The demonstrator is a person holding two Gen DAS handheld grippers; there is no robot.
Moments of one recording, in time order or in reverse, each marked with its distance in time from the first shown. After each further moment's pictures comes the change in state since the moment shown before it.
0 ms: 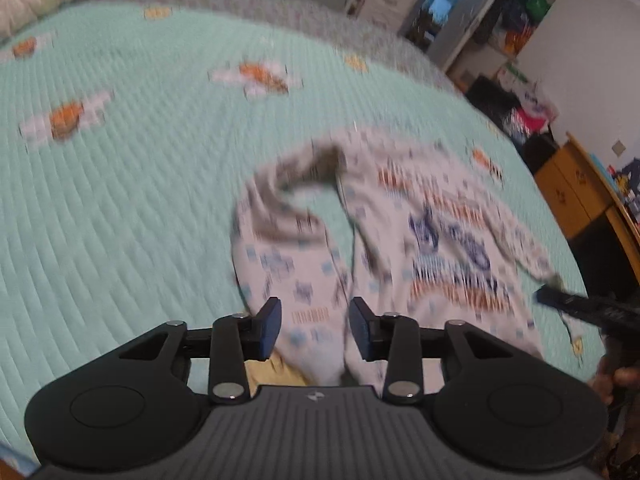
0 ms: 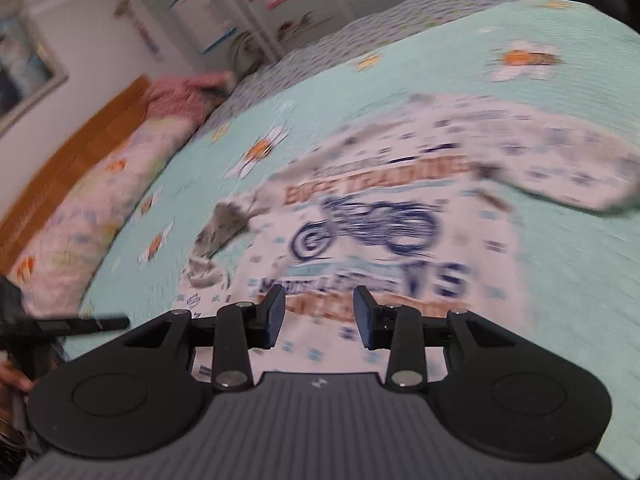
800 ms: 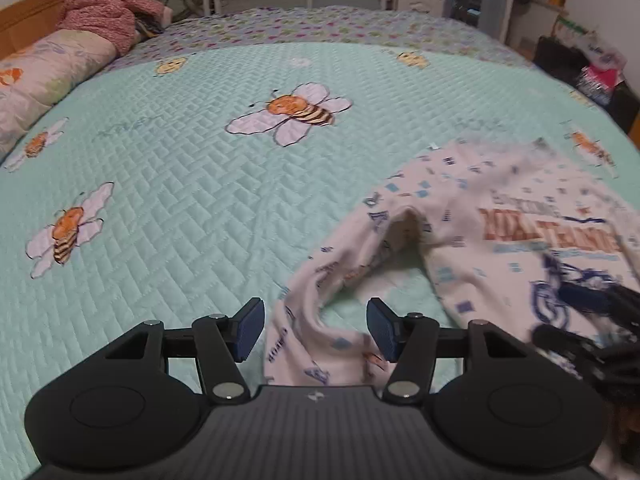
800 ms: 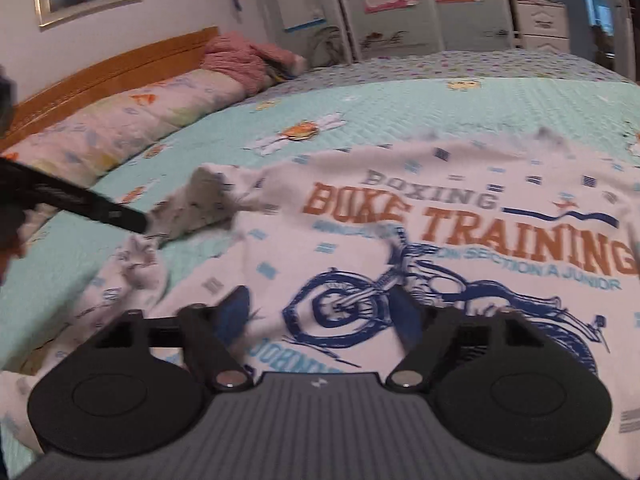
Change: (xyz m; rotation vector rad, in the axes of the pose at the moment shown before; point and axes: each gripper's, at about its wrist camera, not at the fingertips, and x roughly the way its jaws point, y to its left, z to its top) left arm 0.130 -0.033 0.060 0.205 0.012 0.350; right arm 0.150 0.008 0.003 -0.366 -0.067 0.037
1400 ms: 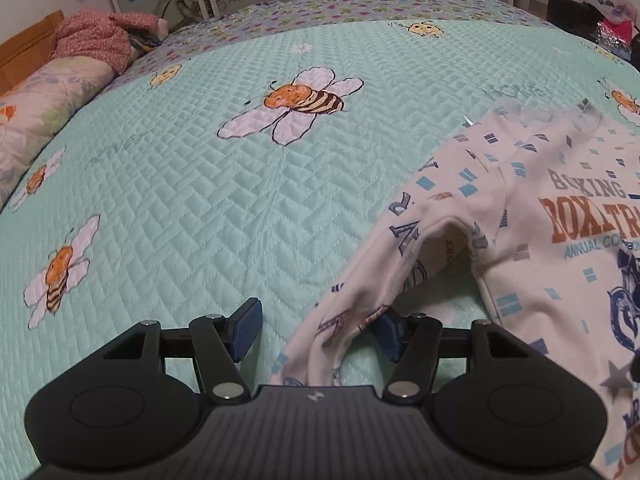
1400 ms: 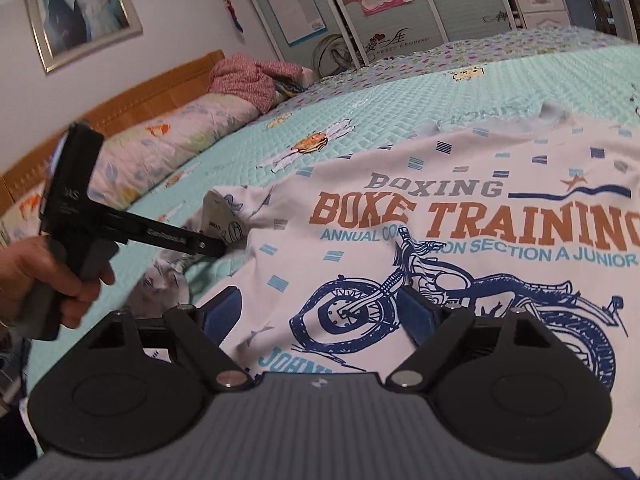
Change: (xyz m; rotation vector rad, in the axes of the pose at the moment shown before) left arm 0.058 -0.016 0.016 0.113 0.010 0.093; right arm -0.001 -0.020 0.000 0.135 -0.041 0.106
